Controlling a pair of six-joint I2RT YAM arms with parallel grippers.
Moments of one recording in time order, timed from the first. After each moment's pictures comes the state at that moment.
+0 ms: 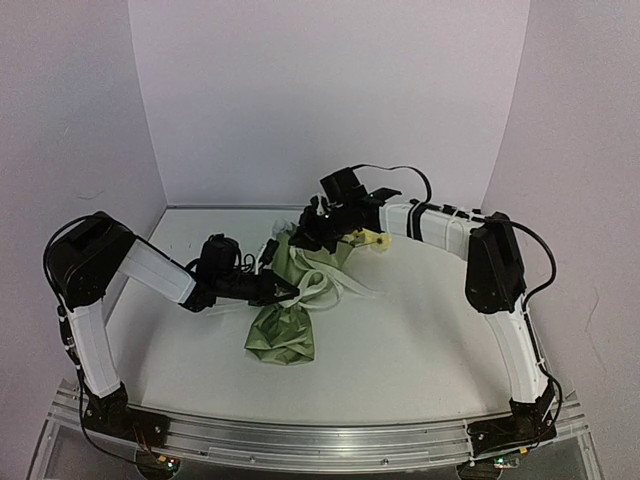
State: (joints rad) left arm -0.61 1.89 0.83 0.63 0.72 -0.69; right arm 0.73 2.34 2.10 -0.47 -0.39 0.94
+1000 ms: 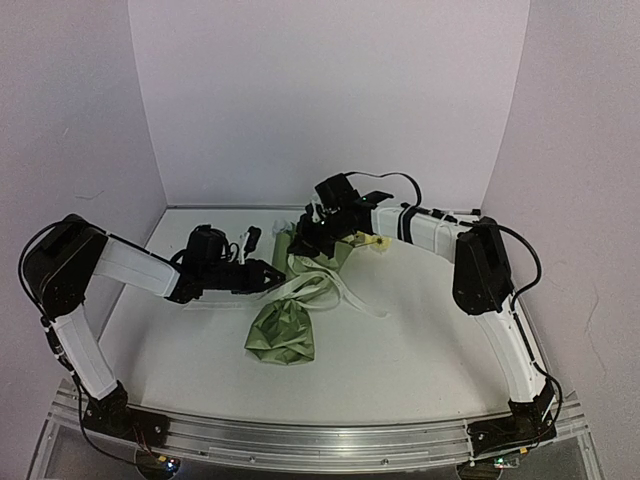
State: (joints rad) left arm -0.56 1.75 0.80 0.47 0.53 -0.58; right arm 0.73 2.44 2.21 -0.56 -0.42 0.87
